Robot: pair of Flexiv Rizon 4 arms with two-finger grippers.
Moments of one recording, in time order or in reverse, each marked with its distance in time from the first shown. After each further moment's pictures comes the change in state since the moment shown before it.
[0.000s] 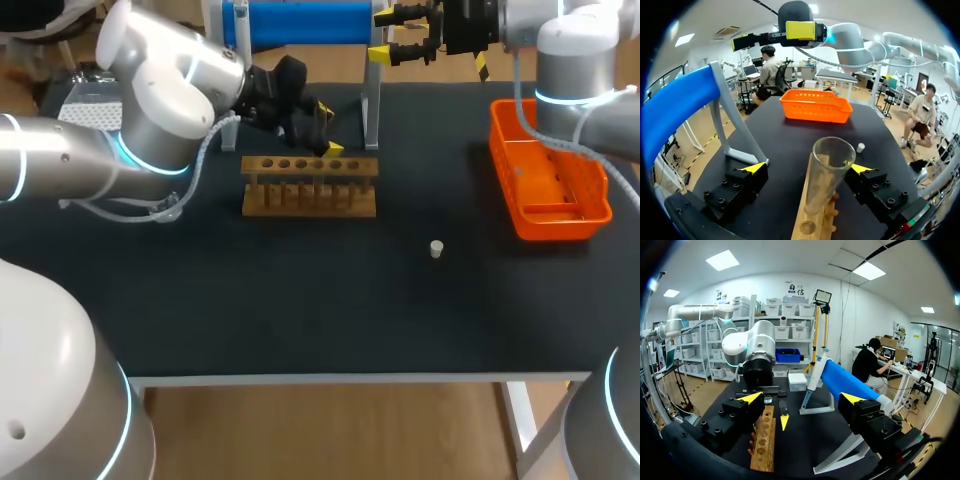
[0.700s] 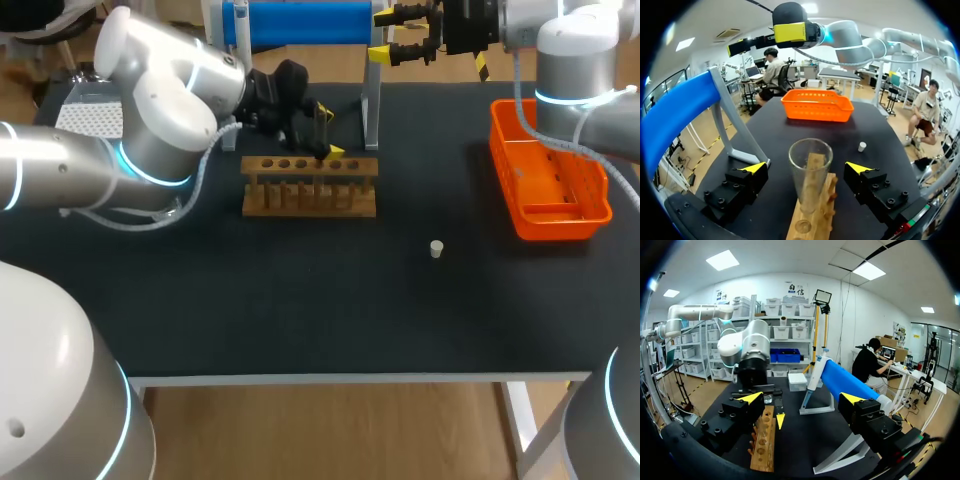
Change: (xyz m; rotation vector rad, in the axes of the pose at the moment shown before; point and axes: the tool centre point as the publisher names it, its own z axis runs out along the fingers) left arm 0.007 -0.001 -0.001 -0.006 -0.048 0.025; right arm 0.000 0.000 0.000 0.000 0.000 0.000
